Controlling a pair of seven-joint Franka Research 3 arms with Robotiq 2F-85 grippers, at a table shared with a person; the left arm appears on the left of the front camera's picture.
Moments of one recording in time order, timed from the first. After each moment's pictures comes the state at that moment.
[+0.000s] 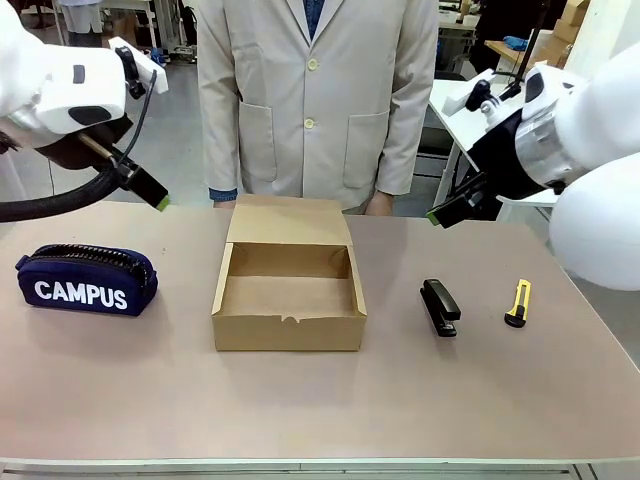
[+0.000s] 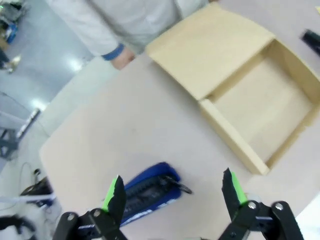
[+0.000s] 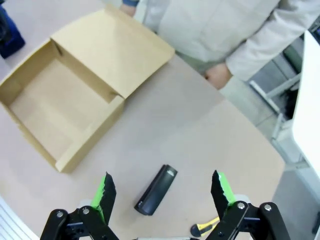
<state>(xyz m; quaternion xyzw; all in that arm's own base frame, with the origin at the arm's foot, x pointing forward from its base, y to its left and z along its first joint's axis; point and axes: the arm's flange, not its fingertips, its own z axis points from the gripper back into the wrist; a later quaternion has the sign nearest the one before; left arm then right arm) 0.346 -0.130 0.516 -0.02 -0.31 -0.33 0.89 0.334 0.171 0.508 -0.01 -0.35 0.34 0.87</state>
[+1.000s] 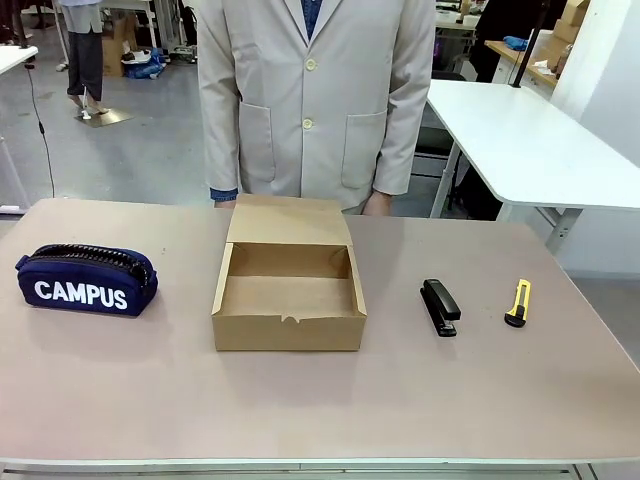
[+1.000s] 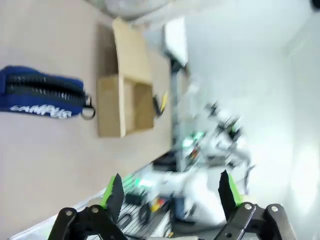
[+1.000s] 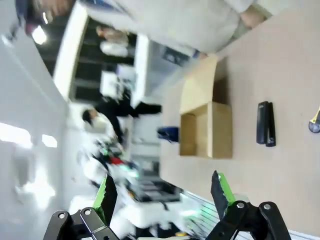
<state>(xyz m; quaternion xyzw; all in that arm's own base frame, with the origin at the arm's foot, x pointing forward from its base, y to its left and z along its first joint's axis) 0.292 0.193 0.513 -0.59 -0.16 0.08 0.79 0.263 -0.153 0.543 0.57 -0.22 -0.13 0.78</state>
